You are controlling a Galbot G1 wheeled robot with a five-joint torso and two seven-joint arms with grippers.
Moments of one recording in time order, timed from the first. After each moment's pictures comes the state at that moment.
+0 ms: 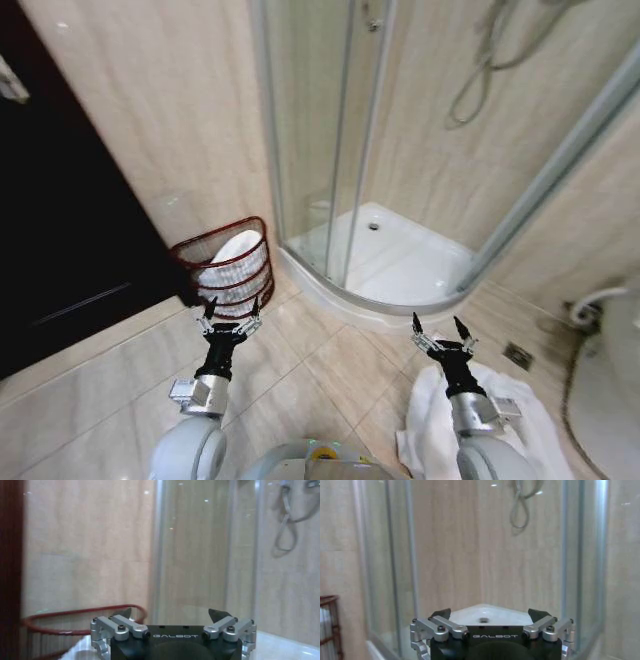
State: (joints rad) left arm 1.76 -1.48 -0.55 -2.33 -0.12 -0.05 -0.06; right arm -1.78 1.38 0.64 2.24 0.26 0.09 0.06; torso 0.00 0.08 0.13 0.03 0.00
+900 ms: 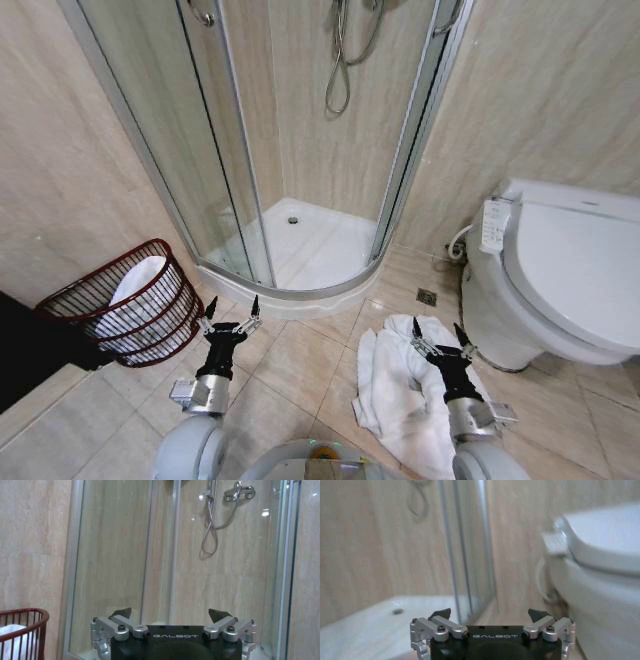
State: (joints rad) left arm 1.75 -1.47 -0.55 -2.31 -0.15 -0.10 -0.06; right arm -1.78 1.42 0.62 2.22 0.33 0.00 0.19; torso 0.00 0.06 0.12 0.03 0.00
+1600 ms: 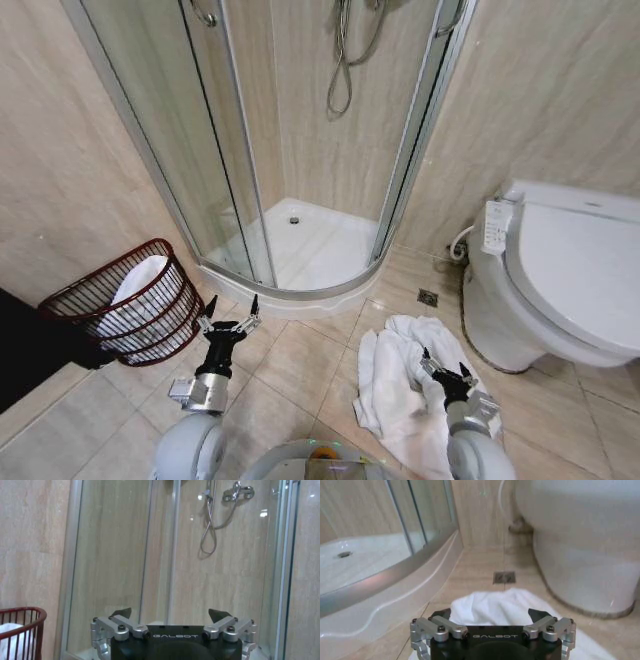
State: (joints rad) left arm 1.74 -1.46 -0.55 -2.30 -0.17 -0.10 -0.05; right arm -1.65 1.38 0.67 1.92 0.48 -0.17 0.23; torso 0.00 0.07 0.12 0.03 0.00
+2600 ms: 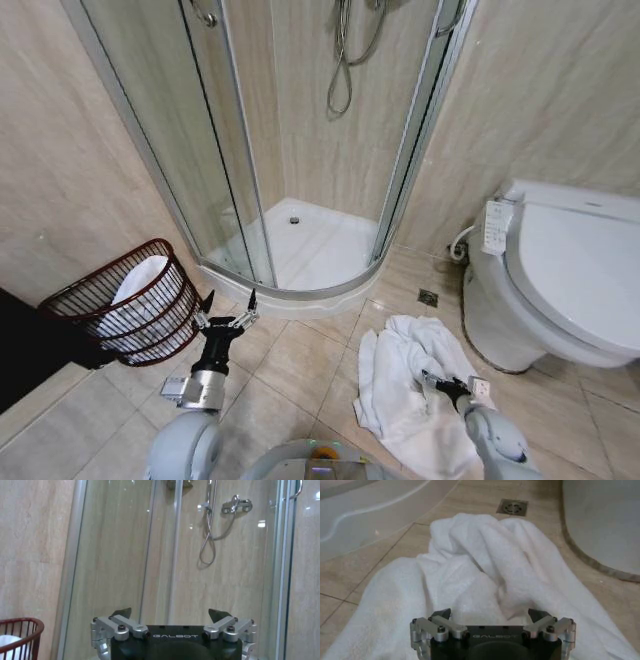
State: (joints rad) left arm 1.74 -1.44 -0.58 -2.34 -0.22 -0.10 -0.05; right arm -1.43 1.25 0.74 1.55 0.38 -0.47 -0.09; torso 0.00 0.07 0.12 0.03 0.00
